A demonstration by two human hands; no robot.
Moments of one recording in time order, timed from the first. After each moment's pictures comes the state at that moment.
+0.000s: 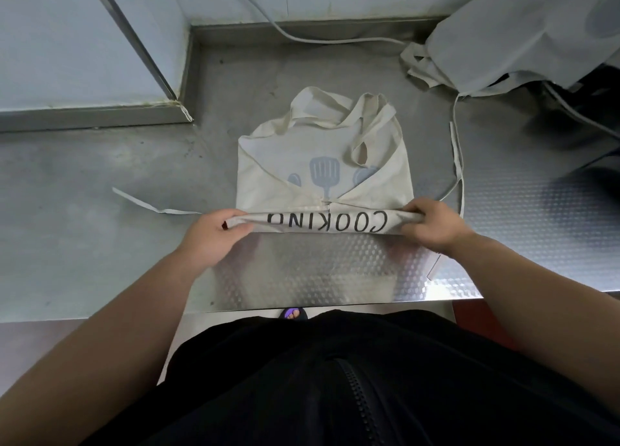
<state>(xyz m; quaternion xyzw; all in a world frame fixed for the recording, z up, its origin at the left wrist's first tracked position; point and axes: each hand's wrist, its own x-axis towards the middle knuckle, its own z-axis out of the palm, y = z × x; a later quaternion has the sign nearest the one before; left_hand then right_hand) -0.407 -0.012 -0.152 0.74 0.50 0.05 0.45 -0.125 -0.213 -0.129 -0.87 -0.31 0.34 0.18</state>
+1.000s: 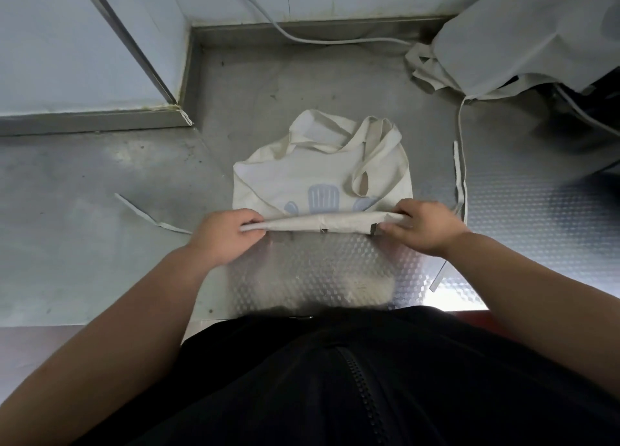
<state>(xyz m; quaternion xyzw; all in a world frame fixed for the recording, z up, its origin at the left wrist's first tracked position) -0.384 -0.007 -0.136 0.84 0.43 -0.05 0.31 -0.116 -0.195 -0.133 -0.84 -0.46 0.28 0.07</state>
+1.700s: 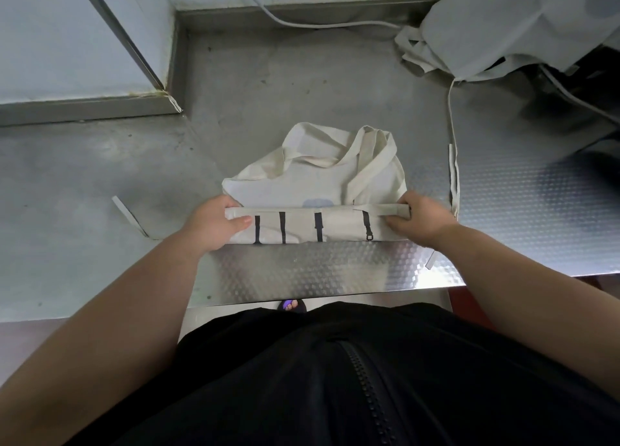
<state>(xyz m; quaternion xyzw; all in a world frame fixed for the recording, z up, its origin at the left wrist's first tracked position) -0.390 -0.004 -0.147 0.74 0.54 -0.05 0.40 -0.133 -0.209 -0.136 -0.87 -0.32 0.35 0.12</state>
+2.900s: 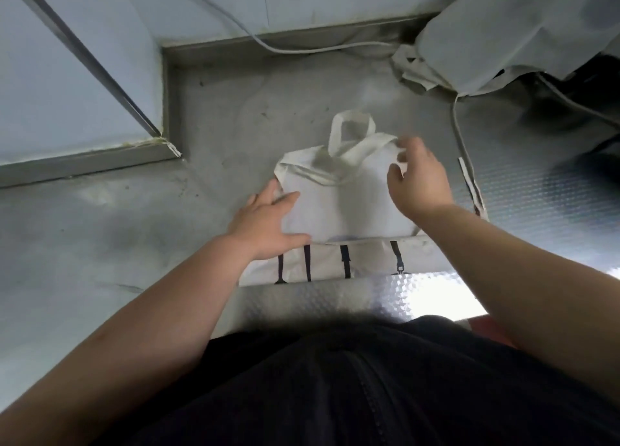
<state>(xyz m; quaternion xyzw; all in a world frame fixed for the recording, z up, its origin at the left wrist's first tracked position) -0.326 0.041 -0.141 0.91 0.30 -0.16 0.25 -0.136 -0.110 -0.112 -0.91 -0.30 0.11 0.27</state>
